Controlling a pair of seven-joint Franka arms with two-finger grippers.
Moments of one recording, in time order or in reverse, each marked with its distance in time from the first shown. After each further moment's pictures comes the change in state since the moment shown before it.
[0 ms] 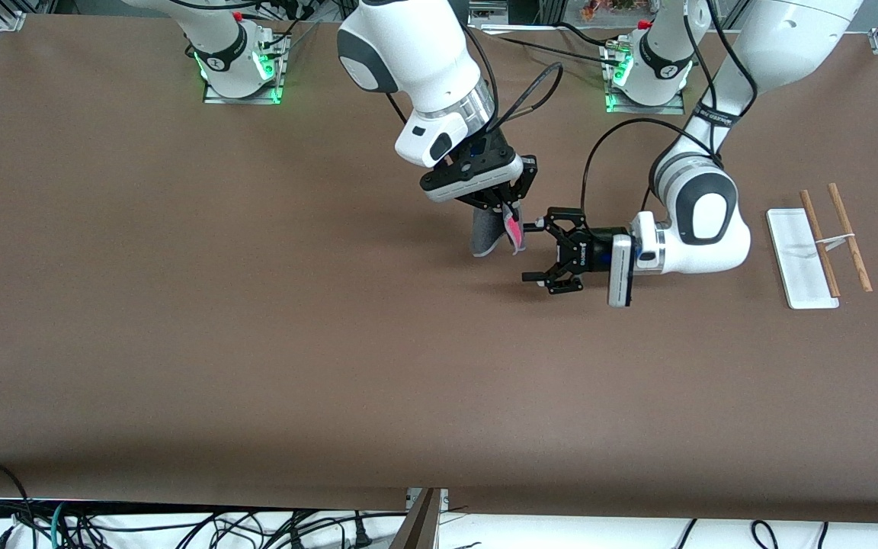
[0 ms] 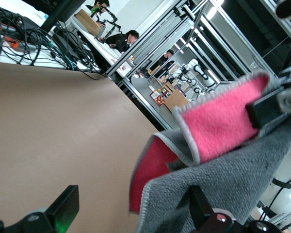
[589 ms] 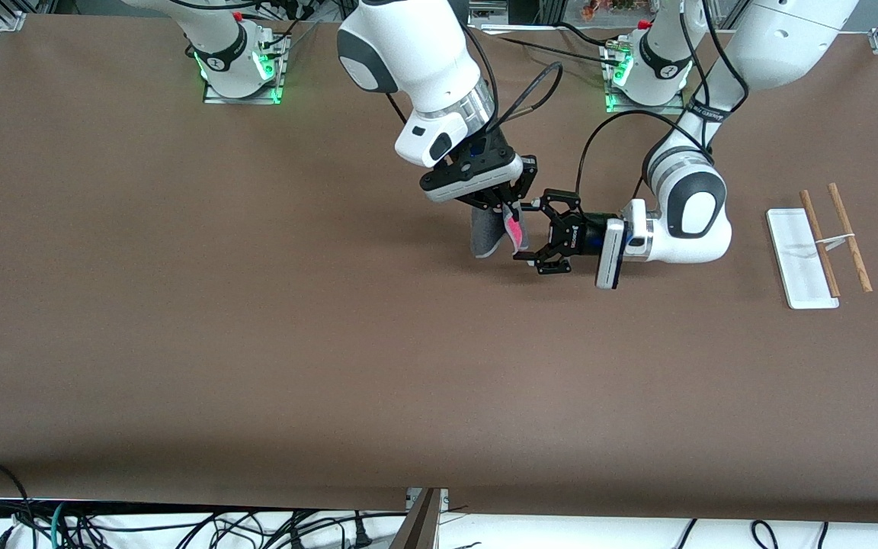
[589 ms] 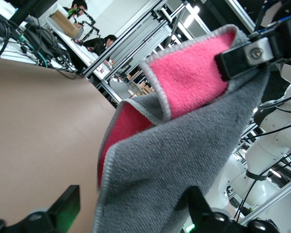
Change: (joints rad) left arm 0.011 0.000 -0.001 -0.085 -0.048 -0.113 0.107; right arm 0.000 0.000 0.000 0.000 0.000 0.001 0.001
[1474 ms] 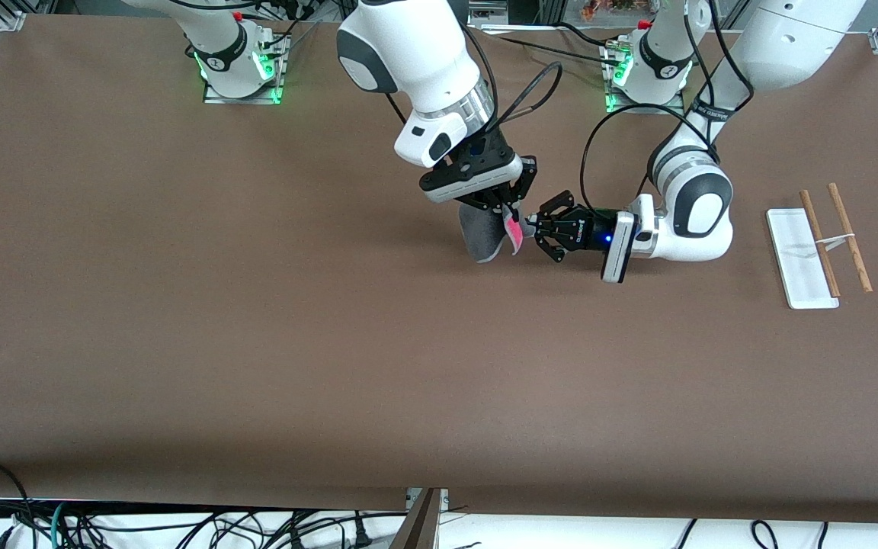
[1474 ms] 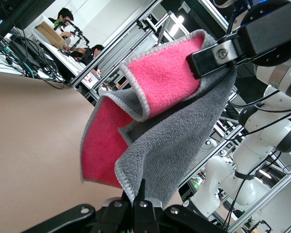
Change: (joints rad) left arm 0.033 0.000 0.001 -0.021 -0.003 -0.079 0.047; right arm 0.000 0.000 -0.002 0.000 0.000 0.002 0.000
